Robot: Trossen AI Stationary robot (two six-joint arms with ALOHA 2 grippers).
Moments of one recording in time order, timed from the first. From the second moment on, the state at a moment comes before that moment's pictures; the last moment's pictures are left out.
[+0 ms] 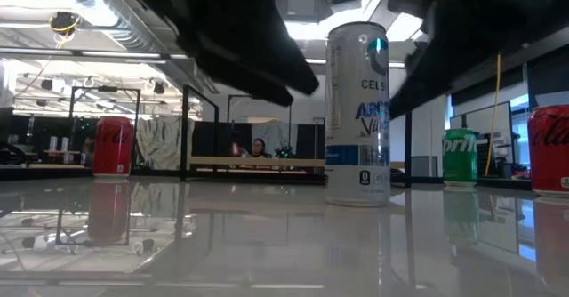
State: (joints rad) left arm -0.49 1.85 1.13 -0.07 -0.59 -0.44; right arm 0.46 1.52 0.89 -0.29 0.38 0.53
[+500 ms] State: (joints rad) left arm -0.50 1.92 1.13 0.07 -0.42 -0.43; right arm 0.46 1.51 0.90 -0.42 0.69 0.60
